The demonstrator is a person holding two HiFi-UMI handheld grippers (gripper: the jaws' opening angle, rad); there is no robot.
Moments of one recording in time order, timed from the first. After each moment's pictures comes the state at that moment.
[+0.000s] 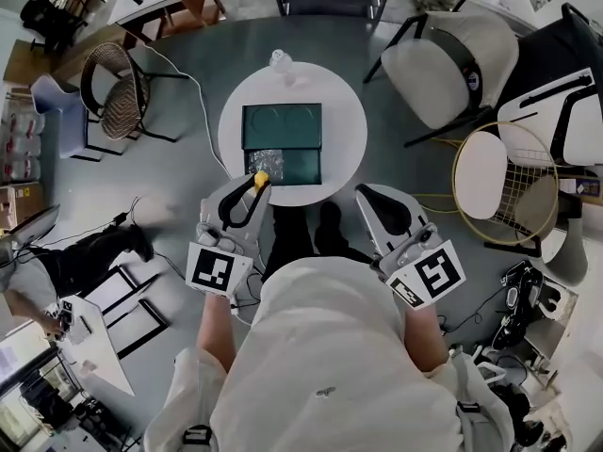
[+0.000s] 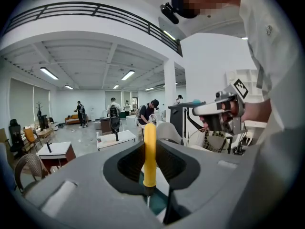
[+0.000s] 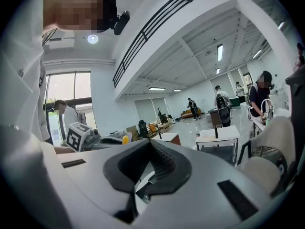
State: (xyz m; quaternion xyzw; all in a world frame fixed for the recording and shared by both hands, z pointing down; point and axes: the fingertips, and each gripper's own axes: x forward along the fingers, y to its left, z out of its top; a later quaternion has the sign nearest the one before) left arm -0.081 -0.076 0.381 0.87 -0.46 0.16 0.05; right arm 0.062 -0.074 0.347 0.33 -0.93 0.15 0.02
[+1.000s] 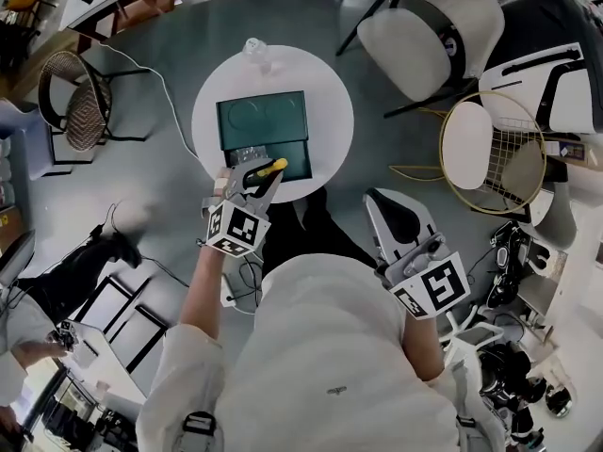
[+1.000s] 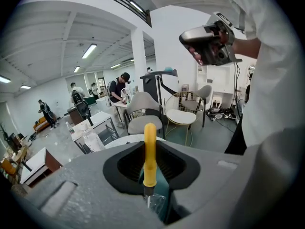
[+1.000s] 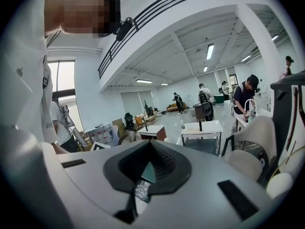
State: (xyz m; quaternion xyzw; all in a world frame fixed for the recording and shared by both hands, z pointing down) left arm -0.060 -0.122 0.553 0.90 -0.27 0.33 0.01; right arm 0.066 -0.095 0.373 0.41 -0.89 0.18 0.07
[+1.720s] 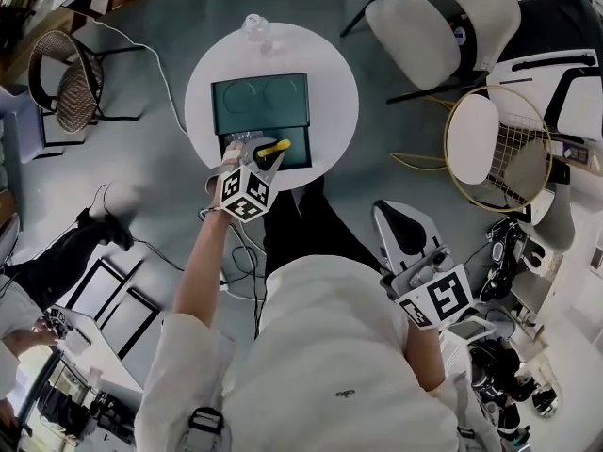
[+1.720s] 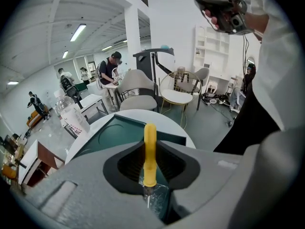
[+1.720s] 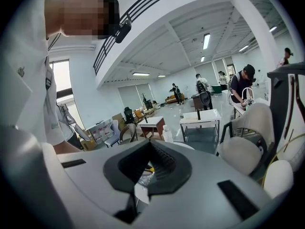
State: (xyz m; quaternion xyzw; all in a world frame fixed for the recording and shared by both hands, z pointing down) left arm -0.061 -0.131 0.677 0.88 -0.22 0.42 0.05; right arm 0.074 -0.077 0.415 0.40 -0.88 0.23 0.10
